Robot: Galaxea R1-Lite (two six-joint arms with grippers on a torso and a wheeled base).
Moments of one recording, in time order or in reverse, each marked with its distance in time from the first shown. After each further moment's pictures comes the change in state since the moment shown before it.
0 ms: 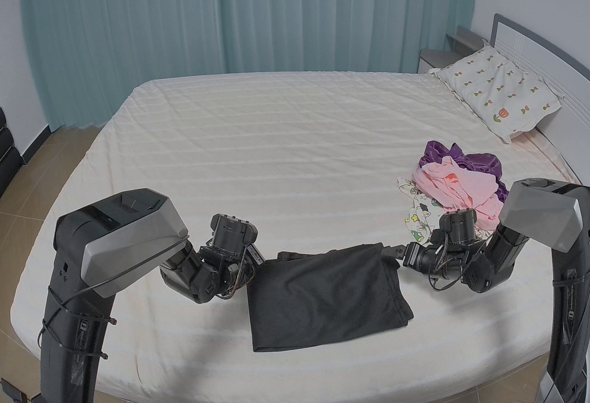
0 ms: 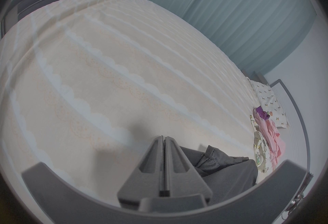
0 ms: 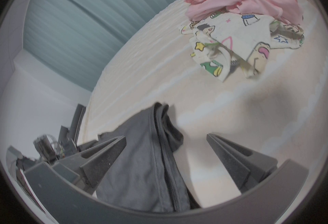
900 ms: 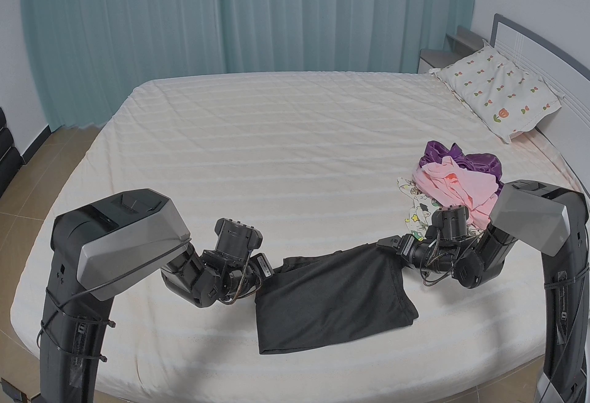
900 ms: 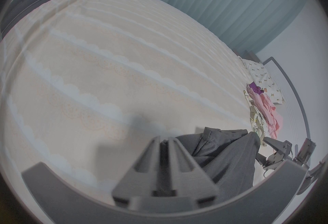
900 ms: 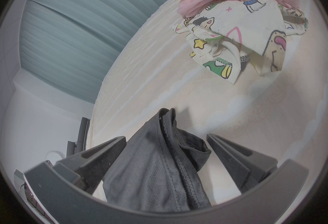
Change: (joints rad) left arm -0.034 -0.024 0.034 0.041 -0.116 0.105; right arm 0.004 0.064 -0.108 0.008 -0.004 0.132
